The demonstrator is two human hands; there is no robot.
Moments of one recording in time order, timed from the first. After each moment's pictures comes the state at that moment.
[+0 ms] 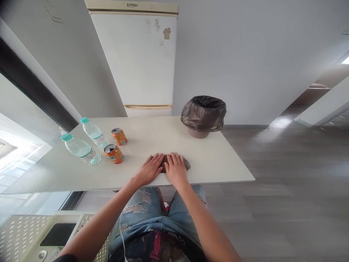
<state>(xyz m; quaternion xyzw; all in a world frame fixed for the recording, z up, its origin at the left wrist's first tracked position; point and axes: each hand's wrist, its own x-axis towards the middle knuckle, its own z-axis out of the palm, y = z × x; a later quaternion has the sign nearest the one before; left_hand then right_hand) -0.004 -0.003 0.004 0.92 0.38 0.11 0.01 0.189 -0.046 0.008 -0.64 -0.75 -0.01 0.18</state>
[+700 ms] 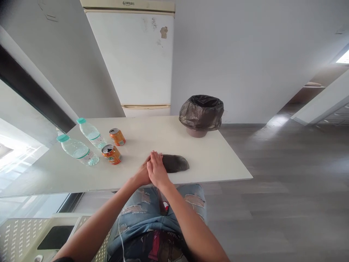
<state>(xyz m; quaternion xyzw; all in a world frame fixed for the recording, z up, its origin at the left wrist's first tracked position) -0.009 0.005 -0.019 0.93 0.33 0.12 -0.01 0.117 -0.038 0.022 -0.57 -0.74 0.21 0.30</state>
